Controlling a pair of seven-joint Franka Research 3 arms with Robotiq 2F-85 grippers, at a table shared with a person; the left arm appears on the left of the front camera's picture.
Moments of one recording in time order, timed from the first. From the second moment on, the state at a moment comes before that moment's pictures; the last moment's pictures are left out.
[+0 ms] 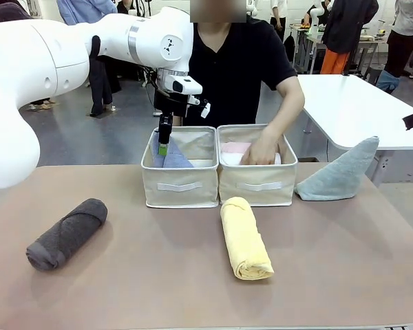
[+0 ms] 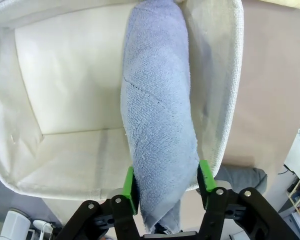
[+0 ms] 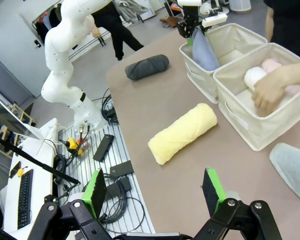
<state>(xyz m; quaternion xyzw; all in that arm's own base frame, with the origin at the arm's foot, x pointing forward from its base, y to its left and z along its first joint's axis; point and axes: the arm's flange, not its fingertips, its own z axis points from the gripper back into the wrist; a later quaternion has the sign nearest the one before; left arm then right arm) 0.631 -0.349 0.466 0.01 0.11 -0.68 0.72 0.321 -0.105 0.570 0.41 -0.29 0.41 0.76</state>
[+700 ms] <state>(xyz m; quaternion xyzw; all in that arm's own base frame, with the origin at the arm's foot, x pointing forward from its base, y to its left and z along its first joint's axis) 0.629 -0.347 0.480 0.02 0.10 -0.68 0.72 0.321 -0.105 0.570 0.41 -0.29 0.41 0.76</state>
